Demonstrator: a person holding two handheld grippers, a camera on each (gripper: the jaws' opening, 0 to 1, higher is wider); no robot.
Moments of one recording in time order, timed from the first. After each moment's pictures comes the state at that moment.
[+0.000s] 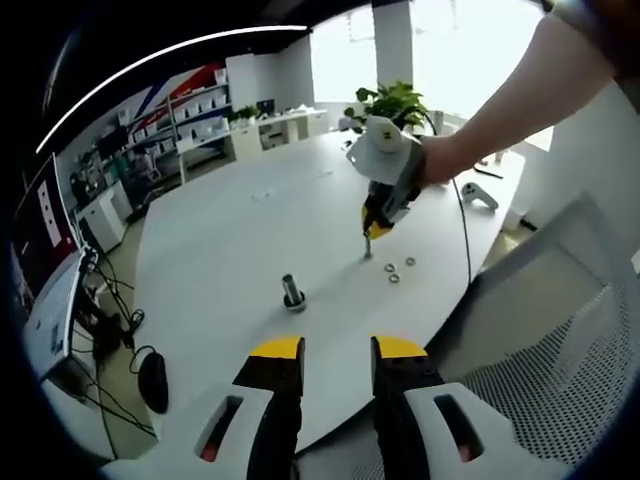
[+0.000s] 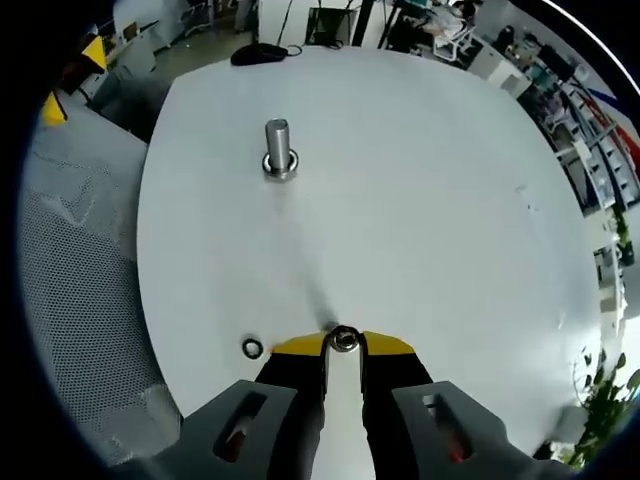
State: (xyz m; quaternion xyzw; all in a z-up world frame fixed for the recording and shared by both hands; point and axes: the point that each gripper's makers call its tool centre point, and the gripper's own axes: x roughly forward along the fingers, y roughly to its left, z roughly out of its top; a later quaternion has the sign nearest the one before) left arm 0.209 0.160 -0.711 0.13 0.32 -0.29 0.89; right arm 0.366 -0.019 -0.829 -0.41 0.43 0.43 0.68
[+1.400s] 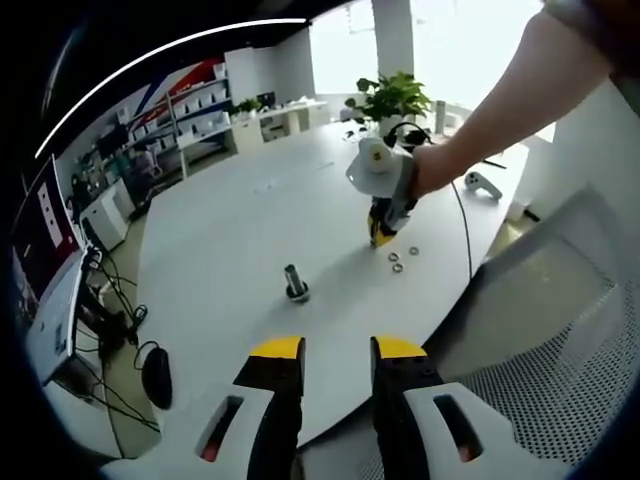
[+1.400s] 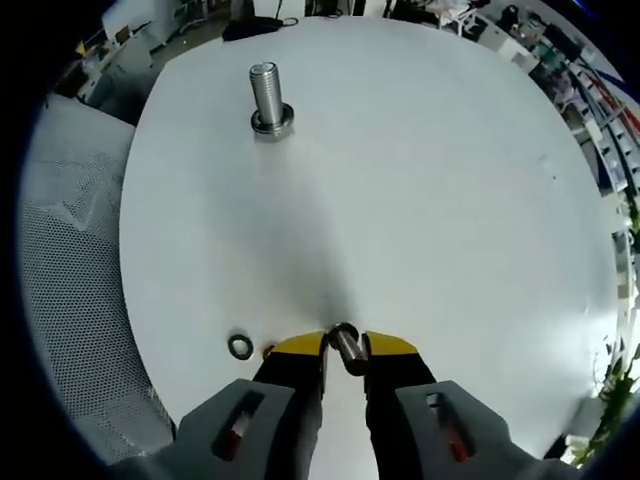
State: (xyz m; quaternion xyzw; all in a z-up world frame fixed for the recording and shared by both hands) left arm 0.208 0.163 -0.718 0.15 0.33 -0.29 0.89; right arm 0.365 -0.031 -0.870 -0.40 0.48 0.42 0.66
